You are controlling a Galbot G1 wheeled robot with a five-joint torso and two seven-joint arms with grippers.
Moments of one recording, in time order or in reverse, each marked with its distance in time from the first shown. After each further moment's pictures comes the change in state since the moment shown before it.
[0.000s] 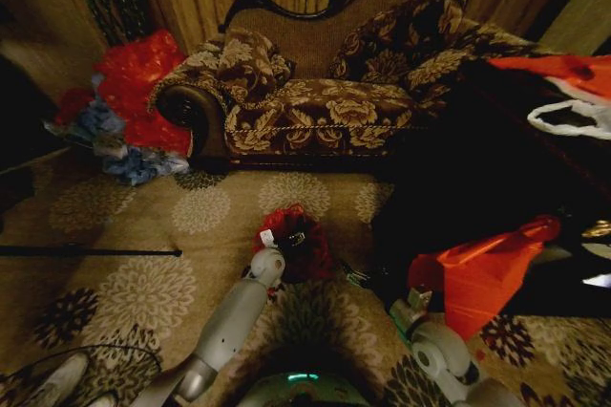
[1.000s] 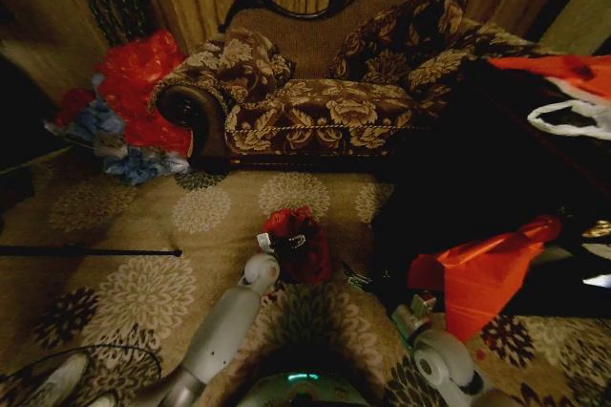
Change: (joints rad) left arm 0.031 0.028 -0.006 -0.043 -0.111 0.056 0.085; right arm -0.034 0.007 0.010 0.012 -0.018 0.034 -0.016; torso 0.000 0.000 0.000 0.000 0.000
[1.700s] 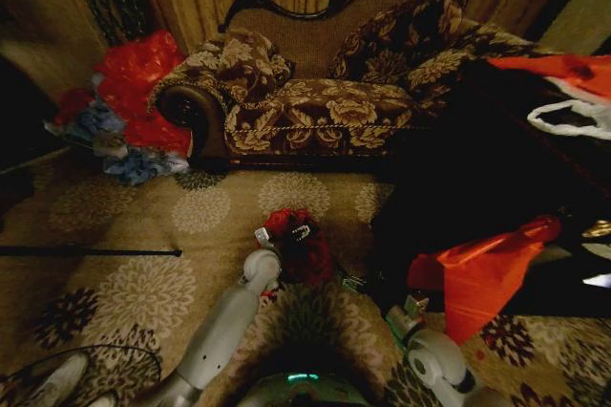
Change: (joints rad) left arm 0.089 0.074 -0.013 -0.231 0.219 -0.207 0.215; right arm -0.017 0.022 0.016 -0.010 -0.010 0.005 -0.006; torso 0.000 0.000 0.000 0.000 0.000
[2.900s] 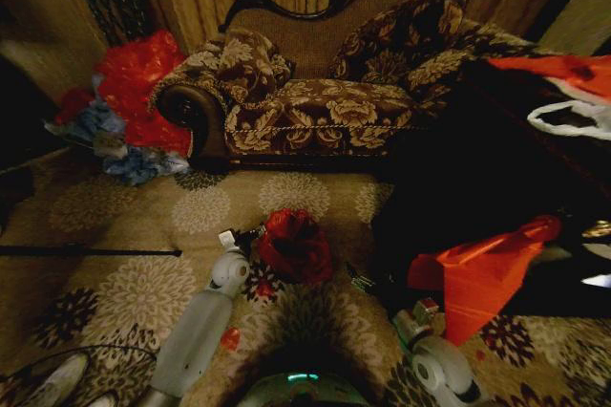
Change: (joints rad) left arm 0.020 -0.006 -0.183 0.218 0.009 0.096 -0.259; right arm -0.027 0.071 0.046 -0.018 -0.030 0.034 -0.013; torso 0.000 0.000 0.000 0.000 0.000
